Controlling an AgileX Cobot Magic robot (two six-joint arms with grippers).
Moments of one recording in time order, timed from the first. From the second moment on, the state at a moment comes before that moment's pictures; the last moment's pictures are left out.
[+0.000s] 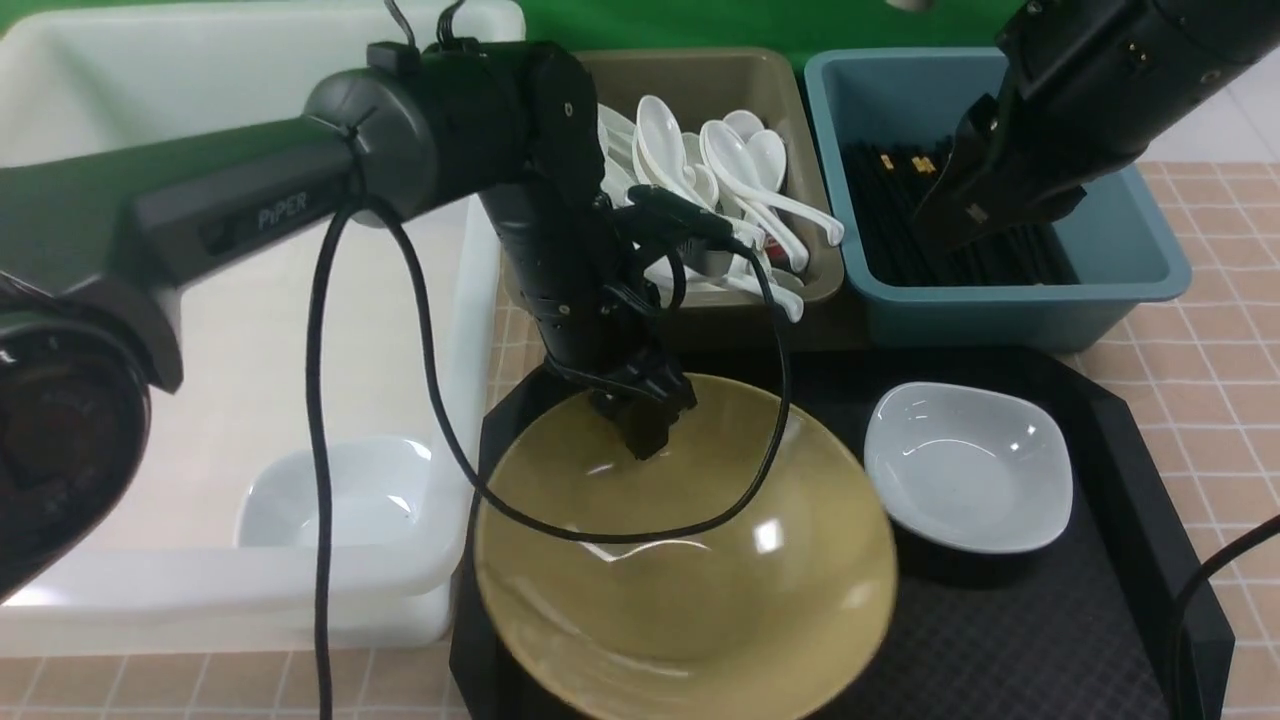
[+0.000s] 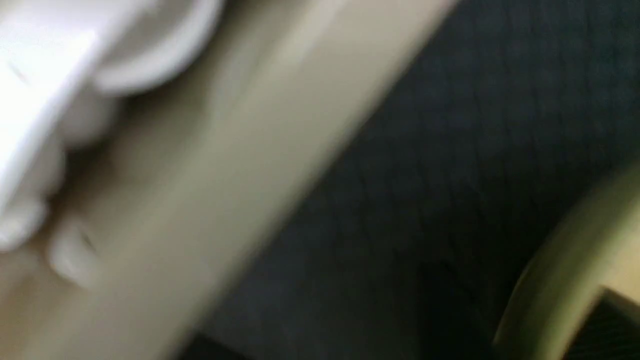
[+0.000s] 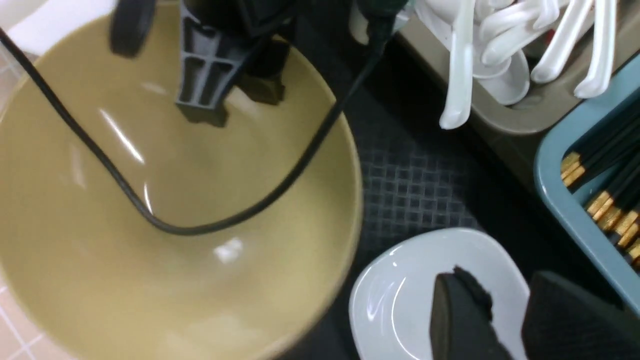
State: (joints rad) right arm 0.36 1.59 -1.66 0.22 1.25 -0.50; left arm -0.48 2.06 -1.68 -0.27 1.19 0.50
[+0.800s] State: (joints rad) right arm 0.79 1.59 -1.94 0.22 1.17 -0.67; left arm 0.15 1.45 -1.48 -0.67 1.21 0.53
